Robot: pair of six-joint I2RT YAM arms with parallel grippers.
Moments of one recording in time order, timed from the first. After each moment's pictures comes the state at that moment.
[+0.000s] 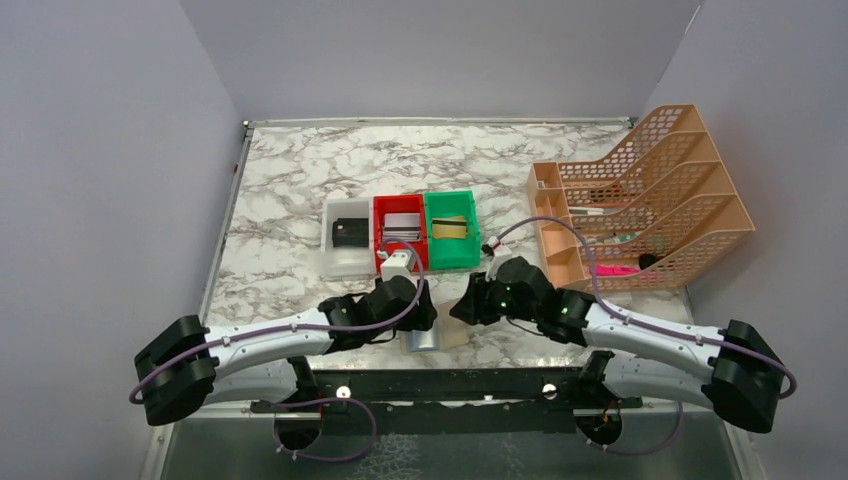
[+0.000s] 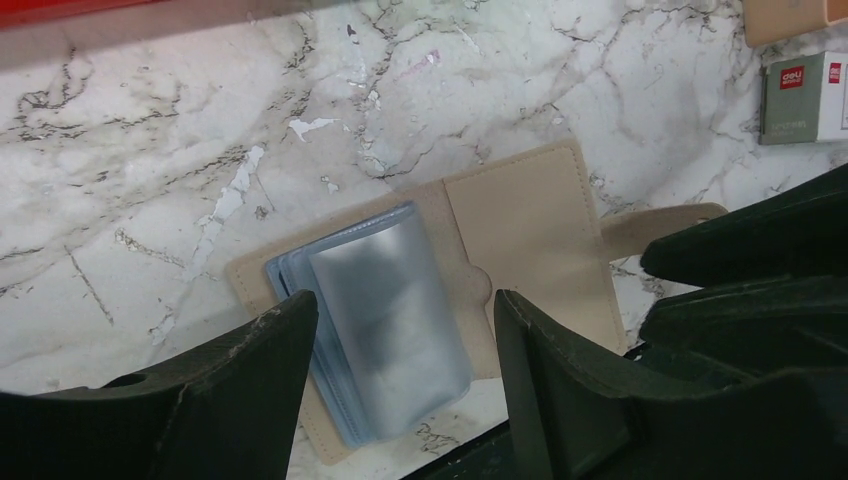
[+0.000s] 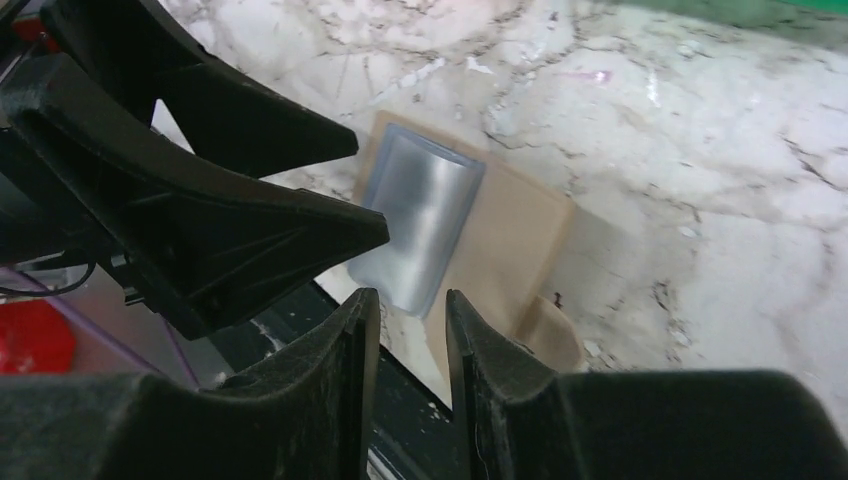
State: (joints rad) left arm -1.09 1.11 0.50 -0.14 -0.29 -0.85; right arm 0.97 1.03 0.52 -0.08 -0.01 0.72
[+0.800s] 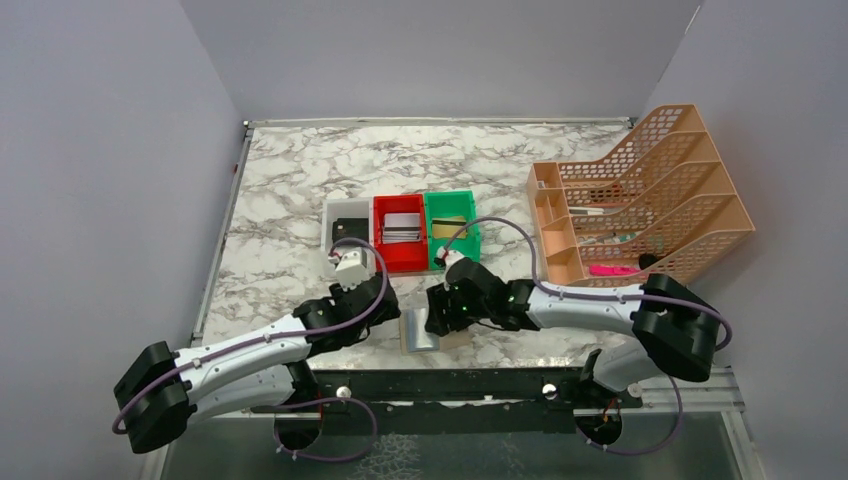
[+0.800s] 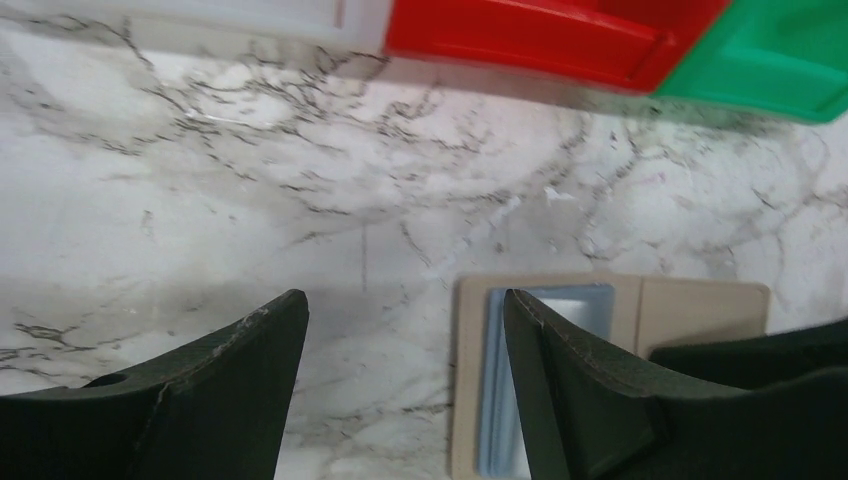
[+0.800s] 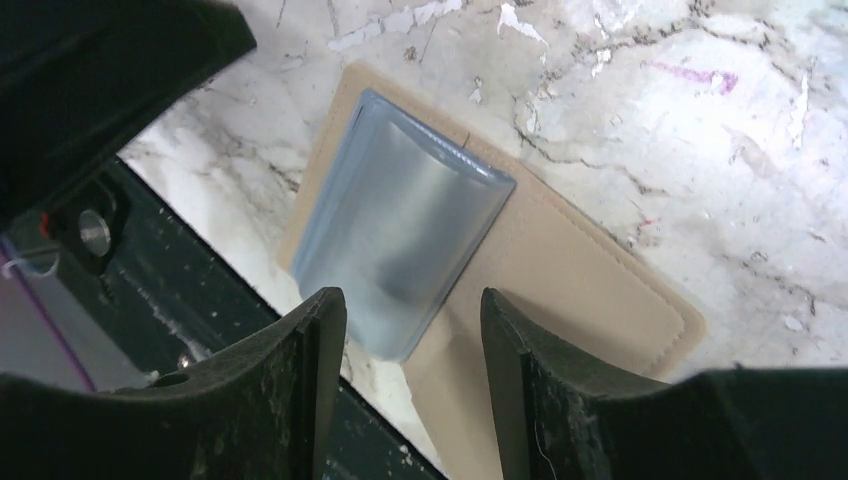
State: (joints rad) left arm -1.02 0.91 0.45 -0.43 -0.53 -1.06; right arm 1.06 1.43 0.69 -0.05 -0.08 0.59
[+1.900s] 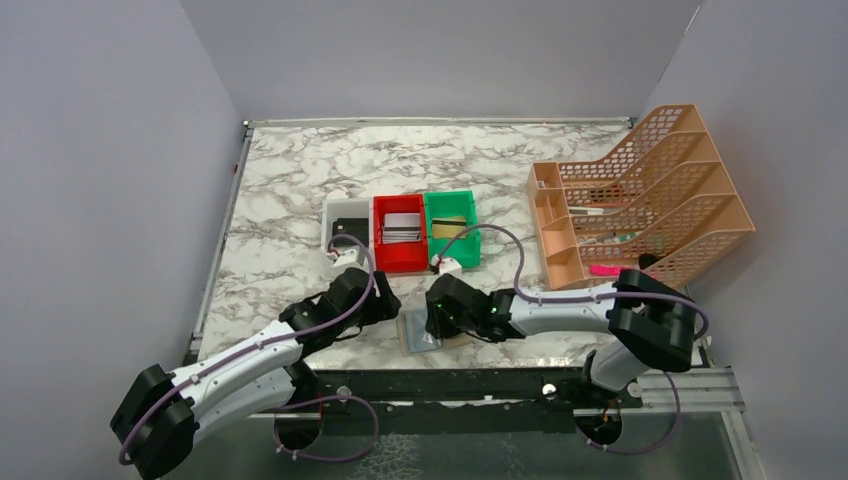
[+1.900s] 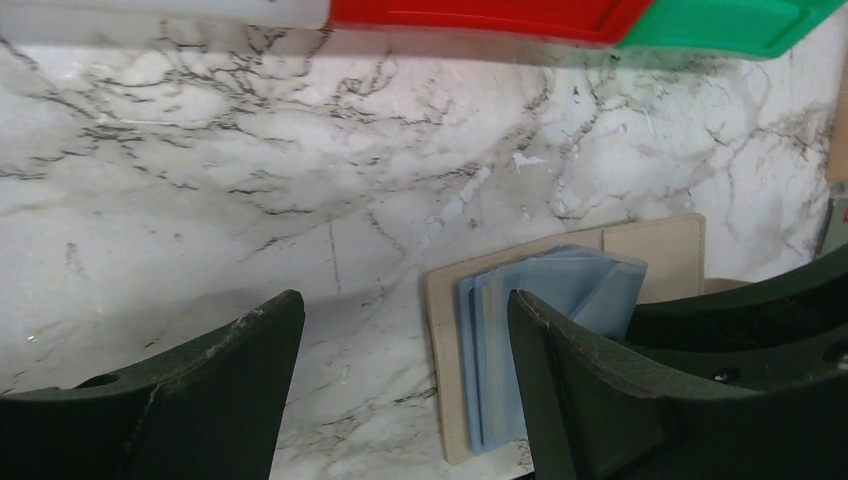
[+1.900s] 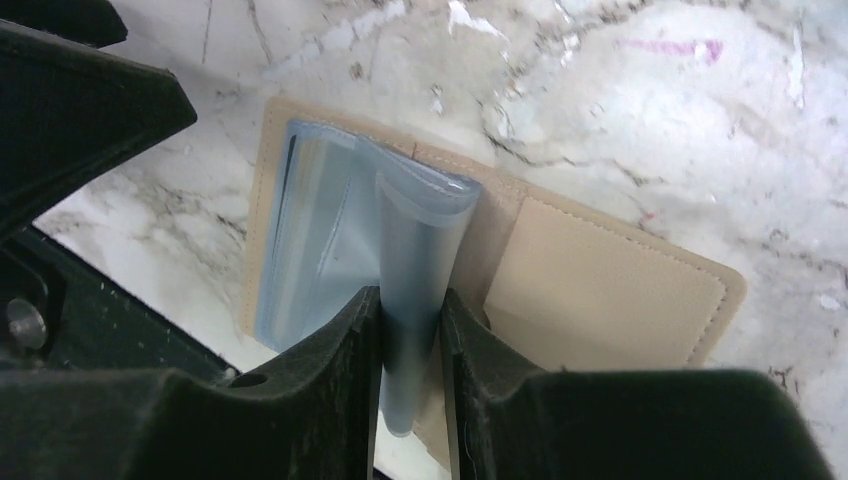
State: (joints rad) left arm -0.79 0.83 0.35 -0.29 -0.23 -0.88; right arm 1.18 1.59 0.78 -0.09 0.21 0.72
